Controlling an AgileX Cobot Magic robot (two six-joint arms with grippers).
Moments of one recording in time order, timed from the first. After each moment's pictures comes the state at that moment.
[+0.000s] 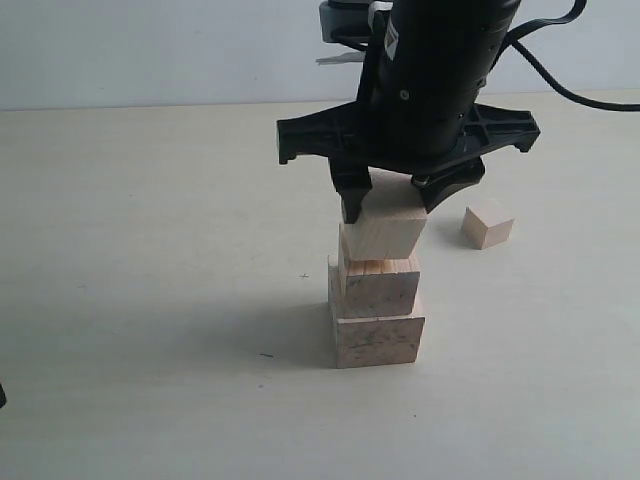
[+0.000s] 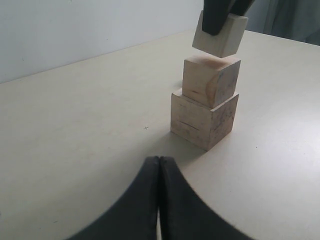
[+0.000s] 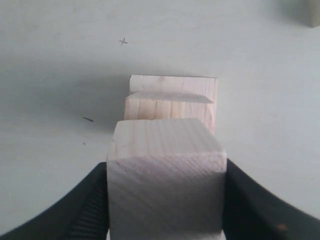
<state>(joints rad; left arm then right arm) -0.72 0.01 0.00 -0.20 0.31 0.21 0.61 1.67 -1.42 -0.05 1.20 0.64</state>
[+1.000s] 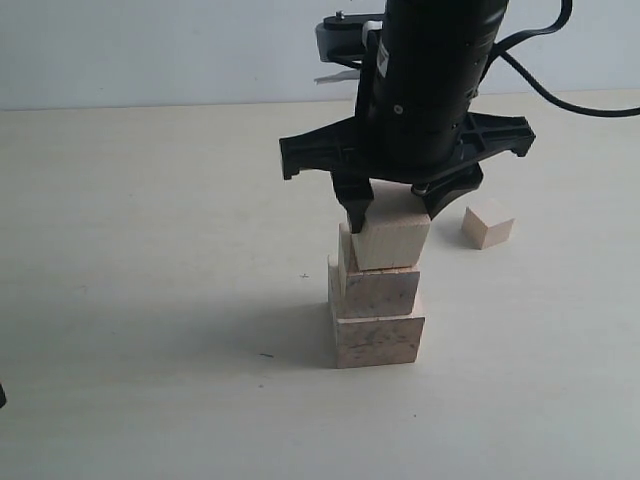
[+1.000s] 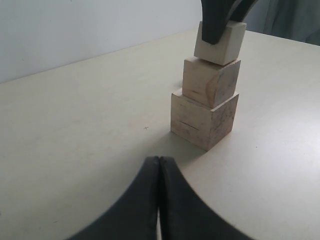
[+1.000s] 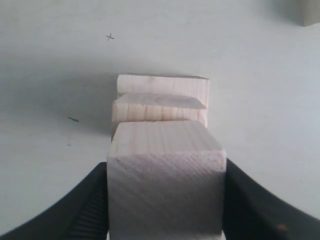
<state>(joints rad) -0.72 0.01 0.00 -0.20 0.31 0.21 0.61 1.71 -1.43 -0.07 1.22 0.63</state>
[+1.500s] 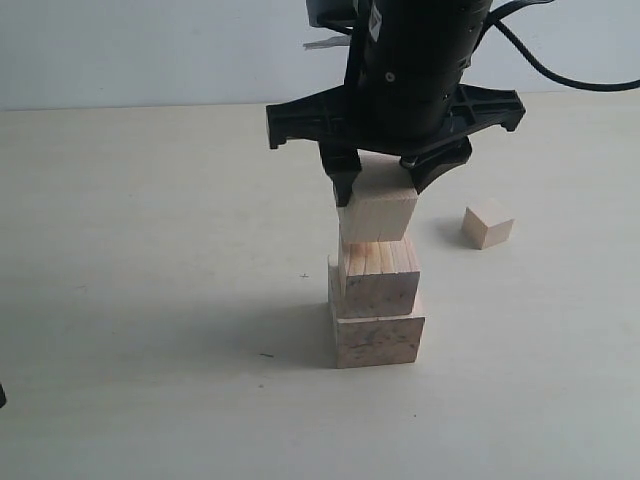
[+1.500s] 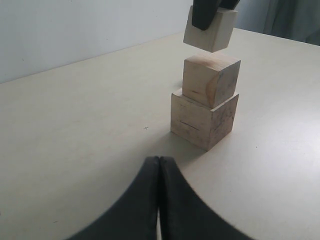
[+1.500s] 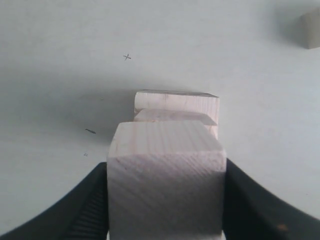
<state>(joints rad) -0.72 0.01 0.00 -0.20 0.31 0.21 0.61 1.71 -1.49 -0.07 1.23 0.62</state>
